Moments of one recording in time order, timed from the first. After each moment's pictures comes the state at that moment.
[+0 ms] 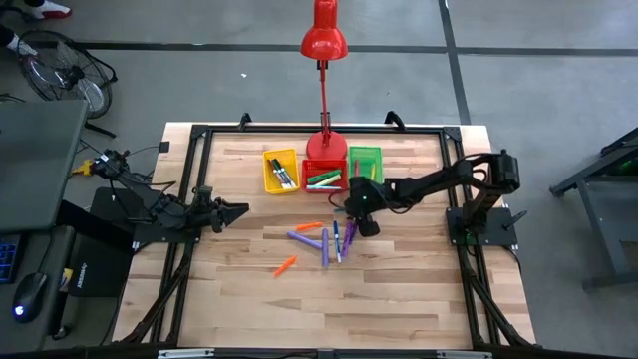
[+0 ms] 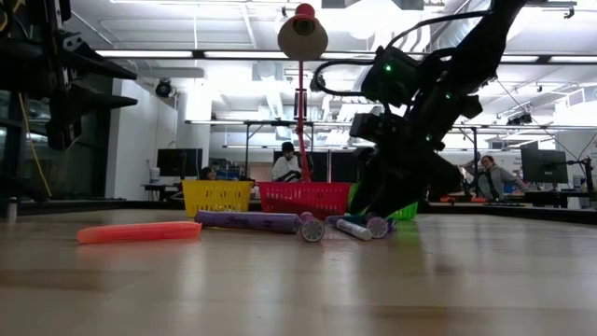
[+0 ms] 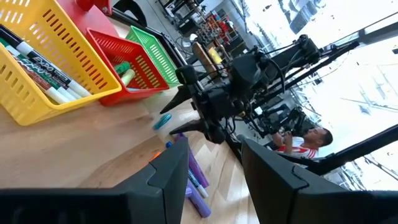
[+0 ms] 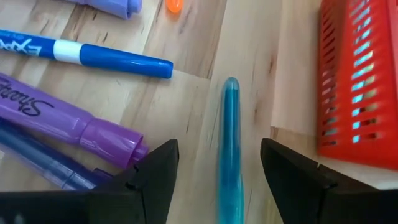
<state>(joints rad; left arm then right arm) -0.63 0.14 0.01 0.04 -0.93 -1.03 -0.15 1.74 0.73 0.09 0.01 -0.41</state>
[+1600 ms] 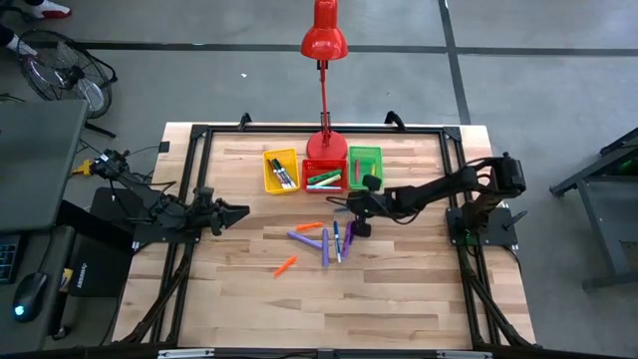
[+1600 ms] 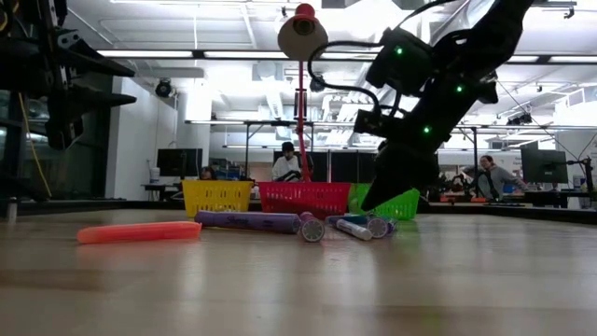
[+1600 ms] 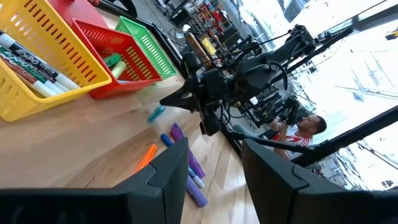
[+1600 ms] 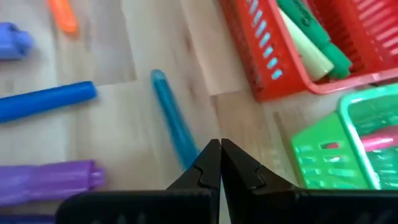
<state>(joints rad) -0.63 0.14 0.01 0.05 -0.88 -1.00 -0.04 1.70 0.73 0.05 0.33 0.07</state>
